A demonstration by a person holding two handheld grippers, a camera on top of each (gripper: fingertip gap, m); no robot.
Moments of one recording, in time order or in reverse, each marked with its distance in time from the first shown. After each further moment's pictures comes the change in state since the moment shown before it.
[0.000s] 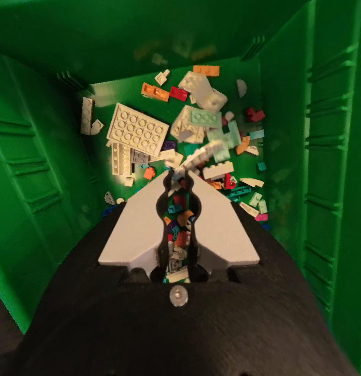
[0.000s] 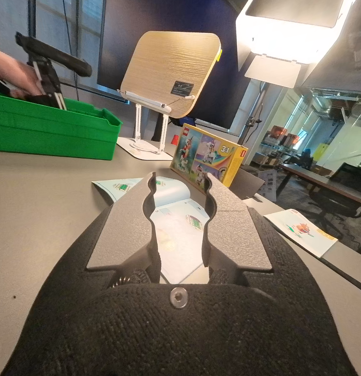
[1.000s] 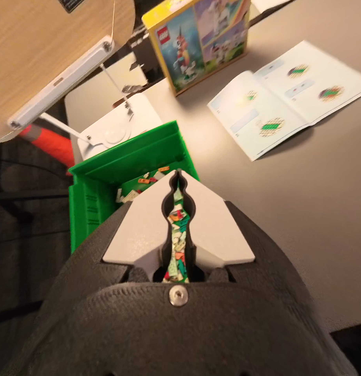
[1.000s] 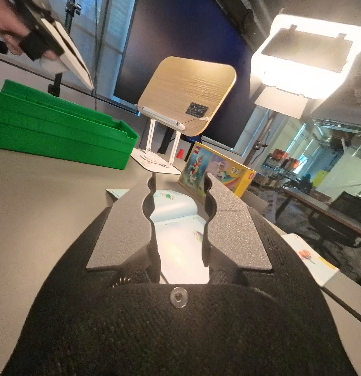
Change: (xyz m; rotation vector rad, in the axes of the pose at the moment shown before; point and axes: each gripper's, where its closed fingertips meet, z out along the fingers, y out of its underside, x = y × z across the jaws) left arm 0.108 -0.051 -0.125 0.545 -0.239 0.290; right arm -0.024 -0.022 -0.002 0.078 -0.050 -0.082
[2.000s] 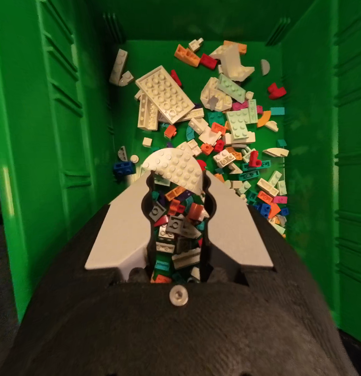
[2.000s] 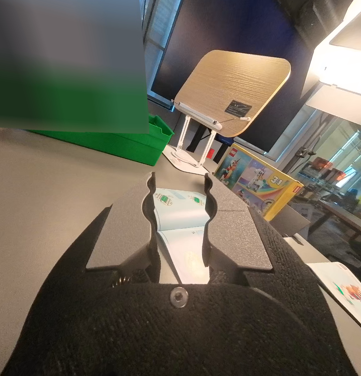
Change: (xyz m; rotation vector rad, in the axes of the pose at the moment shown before) left arm -0.064 0.170 0.065 -0.362 0.159 -0.418; right arm -0.042 0.007 0.022 -0.014 -0.189 -0.019
